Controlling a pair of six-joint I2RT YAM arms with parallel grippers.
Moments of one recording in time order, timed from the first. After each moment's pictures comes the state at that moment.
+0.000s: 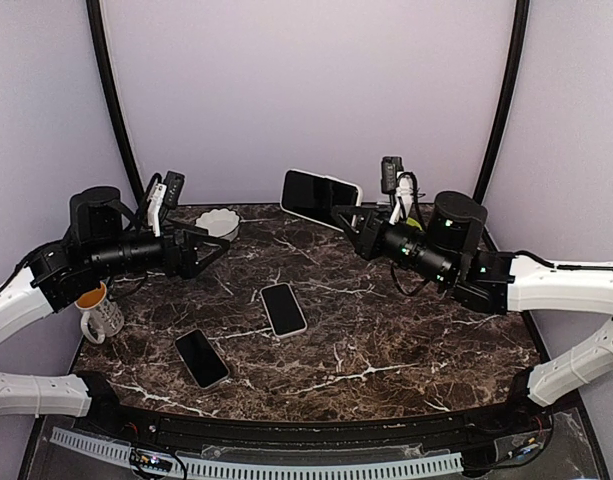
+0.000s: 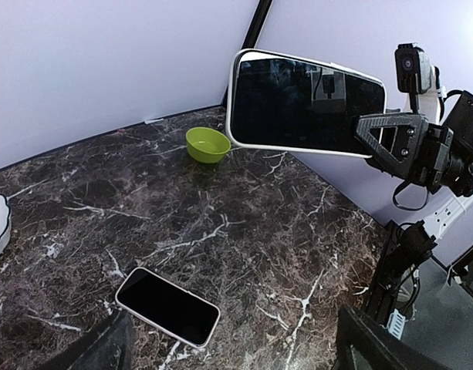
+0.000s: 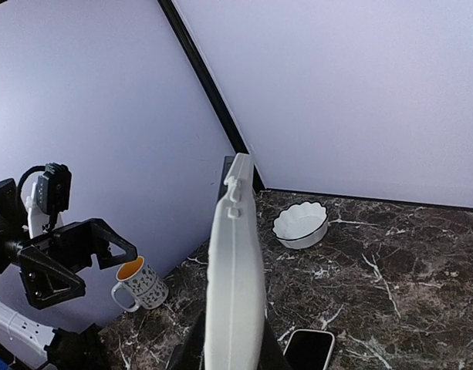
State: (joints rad) left arm -0.65 0.88 0.86 -0.26 0.28 -0.26; right arm 1.00 1.27 0.89 0.42 0.12 0.42
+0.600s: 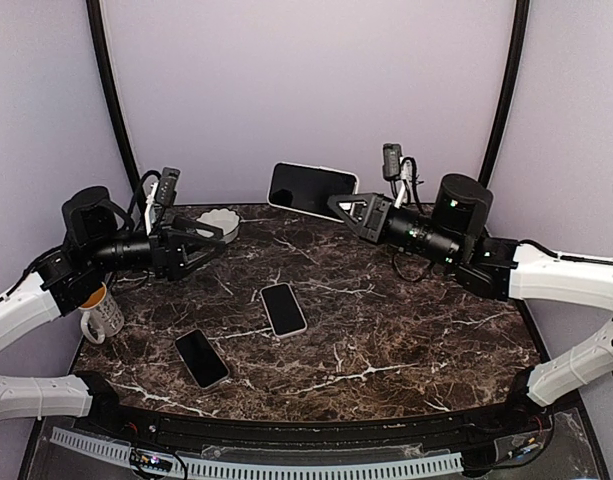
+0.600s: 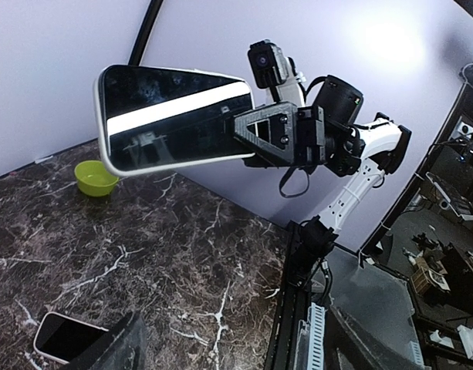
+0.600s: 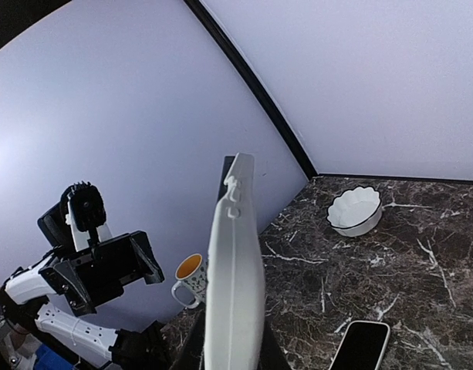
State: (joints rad) left arm -0.55 0.89 0.78 0.01 0.72 -0.35; right arm 0.93 1.27 0.95 0.38 -0.11 0.59
